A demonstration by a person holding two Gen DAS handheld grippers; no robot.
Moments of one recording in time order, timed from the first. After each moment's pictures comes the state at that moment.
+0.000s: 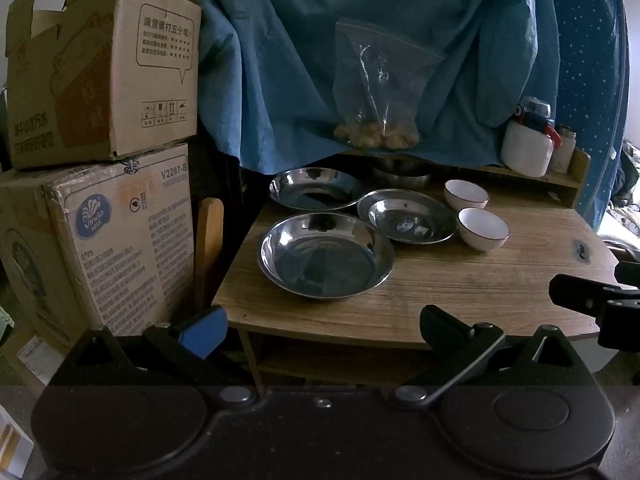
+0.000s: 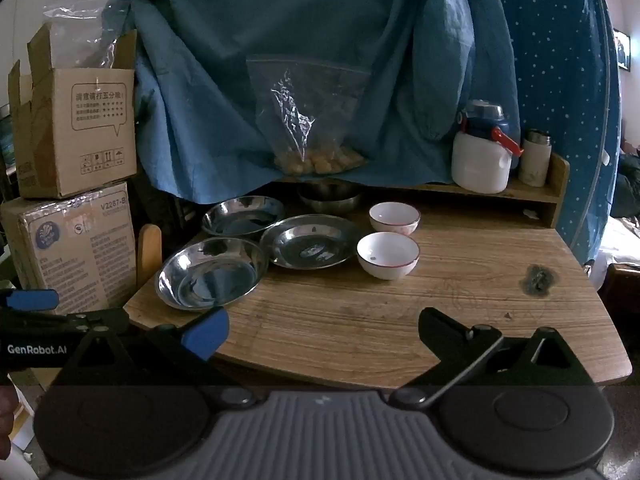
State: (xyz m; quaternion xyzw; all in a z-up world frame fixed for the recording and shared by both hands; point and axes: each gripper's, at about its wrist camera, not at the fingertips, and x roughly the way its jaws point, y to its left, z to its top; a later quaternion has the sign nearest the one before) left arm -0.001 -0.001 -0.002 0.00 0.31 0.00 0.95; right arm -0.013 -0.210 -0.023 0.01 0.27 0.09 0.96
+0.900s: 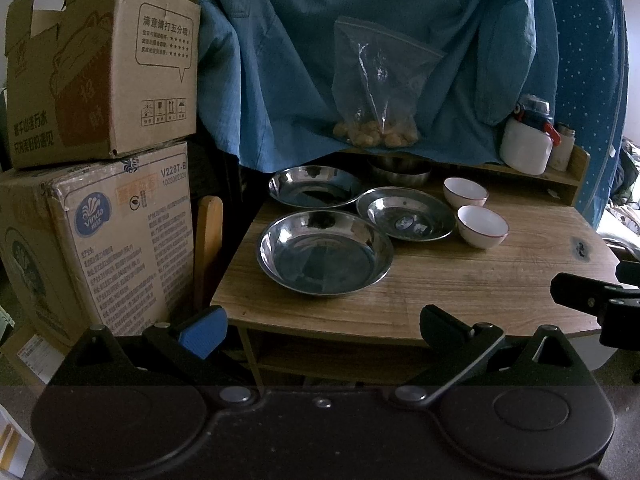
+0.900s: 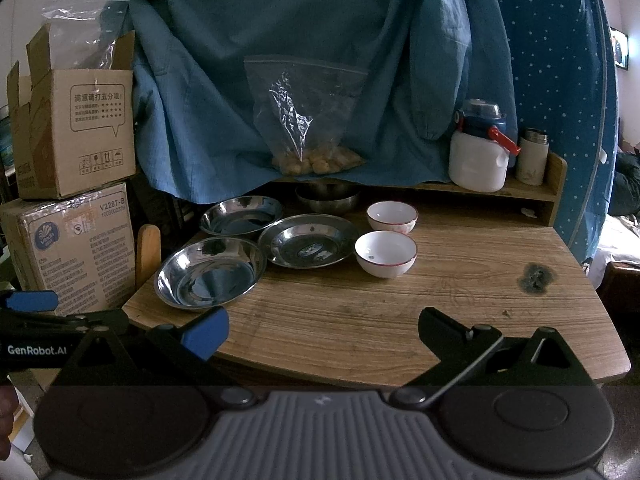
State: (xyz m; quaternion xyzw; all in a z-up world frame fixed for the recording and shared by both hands) left arm 0.001 -0.001 -0.003 0.00 0.31 0.00 0.95; right arm -0.015 -0.214 -0.021 0.01 0.27 0.09 0.96
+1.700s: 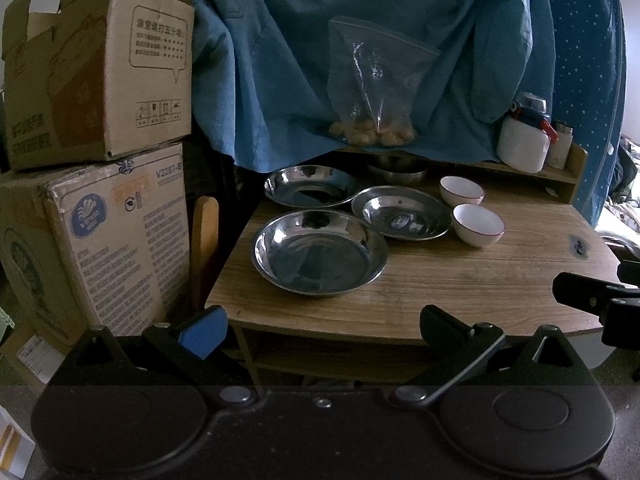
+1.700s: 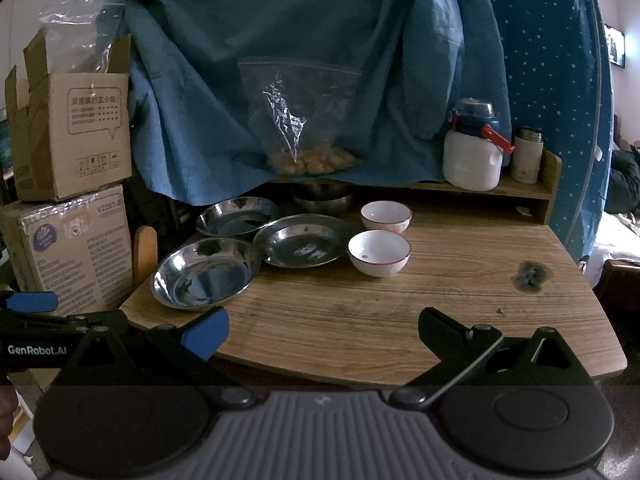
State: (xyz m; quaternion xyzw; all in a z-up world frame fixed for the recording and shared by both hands) left arm 0.001 -0.002 -0.003 0.00 0.31 0.00 0.95; right arm -0.017 -0.219 -0.022 0.01 0.27 0.09 0.96
